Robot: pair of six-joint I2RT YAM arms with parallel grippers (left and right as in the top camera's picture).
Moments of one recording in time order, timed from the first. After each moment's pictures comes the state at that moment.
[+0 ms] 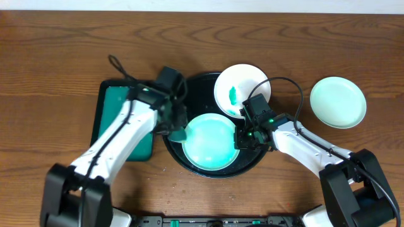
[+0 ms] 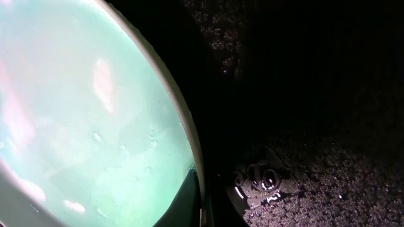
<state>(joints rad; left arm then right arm) -0.38 1.60 1.15 -0.95 0.12 -0.60 0.46 1.66 0.82 -0.51 -0.25 0.51</state>
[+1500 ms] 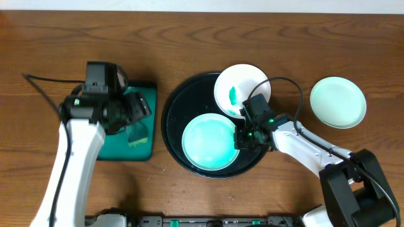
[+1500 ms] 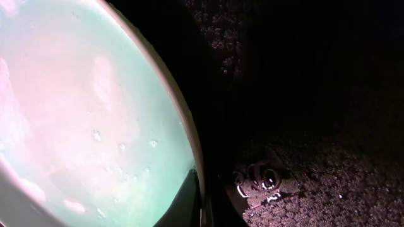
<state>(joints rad) -0.05 1.31 1.15 -1.02 0.17 -0.48 0.46 1.66 0.82 -0.51 -0.26 0.51</state>
